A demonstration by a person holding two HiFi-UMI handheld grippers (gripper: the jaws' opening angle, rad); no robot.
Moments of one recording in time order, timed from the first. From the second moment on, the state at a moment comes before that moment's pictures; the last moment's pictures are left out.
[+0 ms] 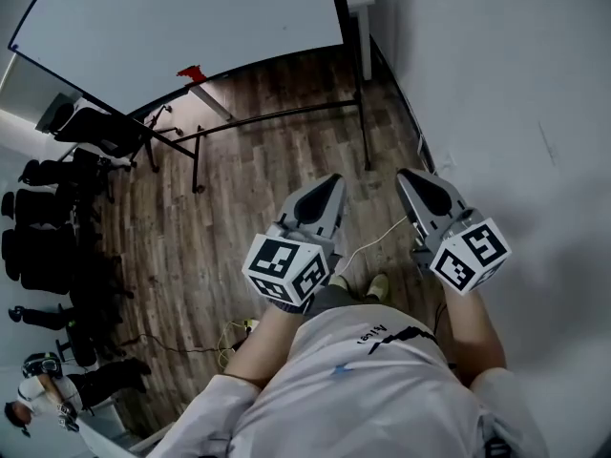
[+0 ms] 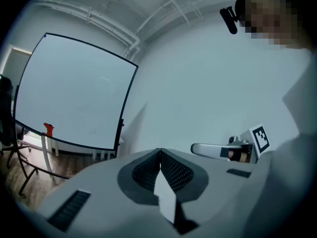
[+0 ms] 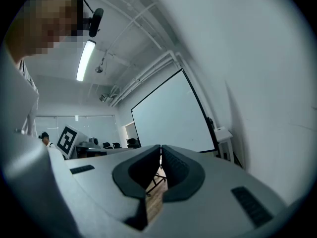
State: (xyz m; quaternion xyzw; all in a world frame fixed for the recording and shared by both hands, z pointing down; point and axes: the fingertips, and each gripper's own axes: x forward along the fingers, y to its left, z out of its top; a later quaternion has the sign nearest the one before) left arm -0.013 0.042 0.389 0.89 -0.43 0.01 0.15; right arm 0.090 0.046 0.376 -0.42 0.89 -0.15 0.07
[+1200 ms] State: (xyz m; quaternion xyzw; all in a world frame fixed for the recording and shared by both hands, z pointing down) left arm -0.051 -0.147 0.406 0.92 -0.37 0.00 0.12; right arm 0.029 -0.158 0.400 -0.43 0.89 -0.15 0.04
